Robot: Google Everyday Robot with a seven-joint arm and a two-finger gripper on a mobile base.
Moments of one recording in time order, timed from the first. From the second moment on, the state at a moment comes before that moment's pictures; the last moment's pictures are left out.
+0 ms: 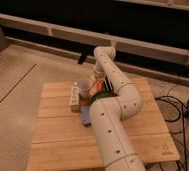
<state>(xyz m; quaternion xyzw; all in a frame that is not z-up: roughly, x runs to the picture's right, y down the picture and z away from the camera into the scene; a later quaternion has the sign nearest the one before) 0.033 -0.040 1.021 -0.34 0.08 0.44 0.83</state>
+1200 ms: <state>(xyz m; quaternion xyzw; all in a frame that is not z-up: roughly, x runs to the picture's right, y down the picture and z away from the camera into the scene) 0.022 -0.030 1.025 -0.35 0.08 0.43 0.83</state>
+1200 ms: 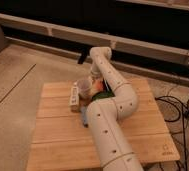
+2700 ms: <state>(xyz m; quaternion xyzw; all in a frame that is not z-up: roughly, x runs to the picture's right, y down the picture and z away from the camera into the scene) 0.033 -0.004 1.035 -0.36 0.11 0.44 0.82</state>
